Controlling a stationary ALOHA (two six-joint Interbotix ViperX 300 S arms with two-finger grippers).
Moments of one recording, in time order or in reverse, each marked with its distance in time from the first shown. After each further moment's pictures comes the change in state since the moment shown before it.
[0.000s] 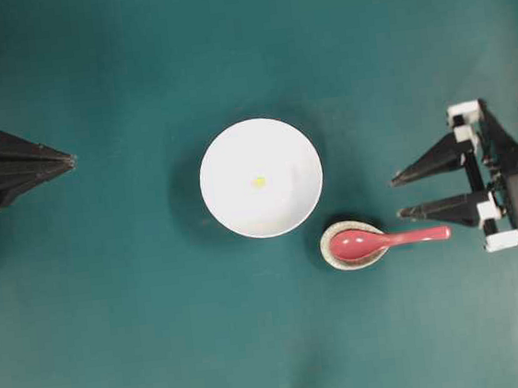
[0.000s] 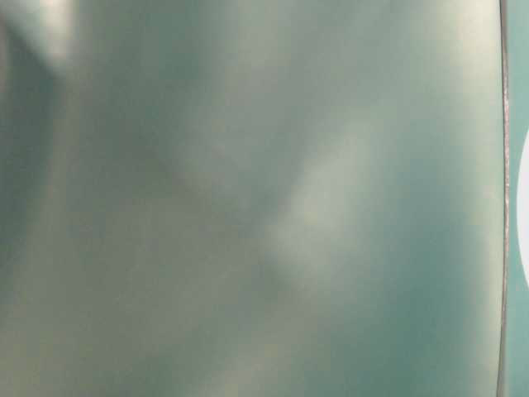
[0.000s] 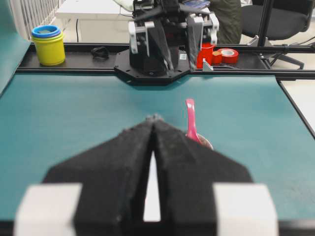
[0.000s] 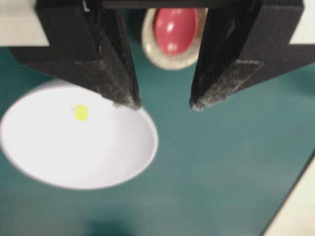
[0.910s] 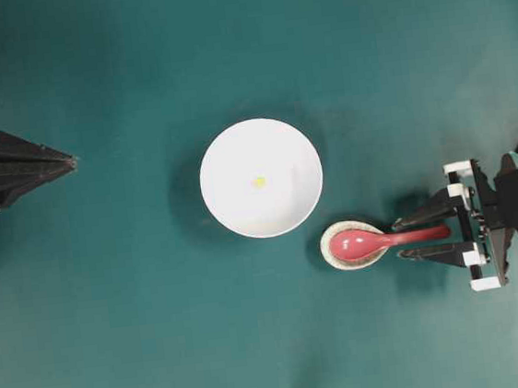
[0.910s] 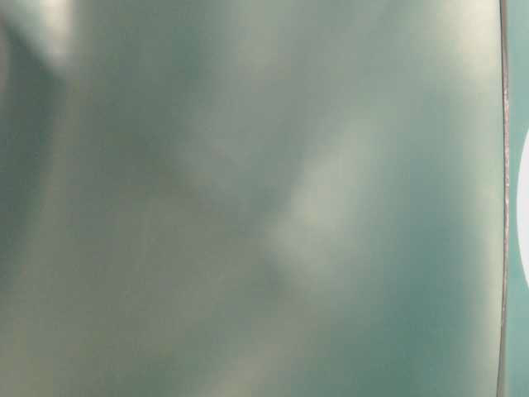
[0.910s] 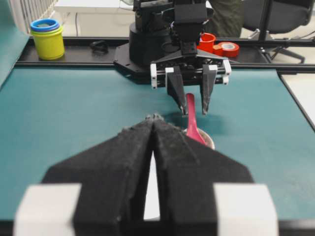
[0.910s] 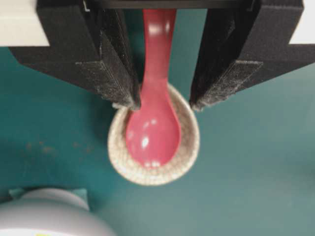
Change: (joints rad) left arm 0.000 0.002 0.000 0.000 0.015 0.000; right arm 0.377 0.615 0.054 0.419 -0.549 0.006
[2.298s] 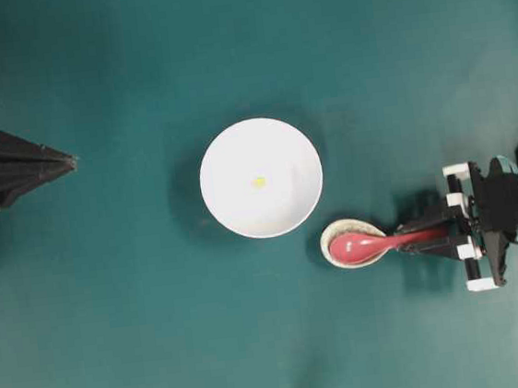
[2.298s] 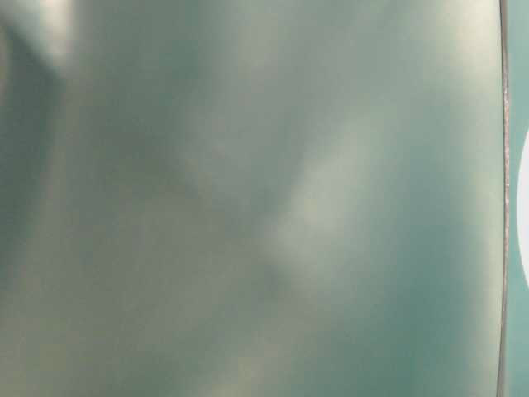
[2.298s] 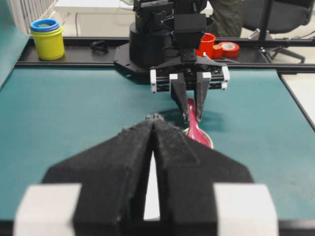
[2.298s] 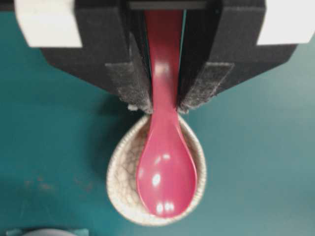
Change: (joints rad) left arm 0.000 0.000 0.000 0.002 0.000 0.002; right arm 0.003 -0.009 -0.008 0.012 0.091 0.011
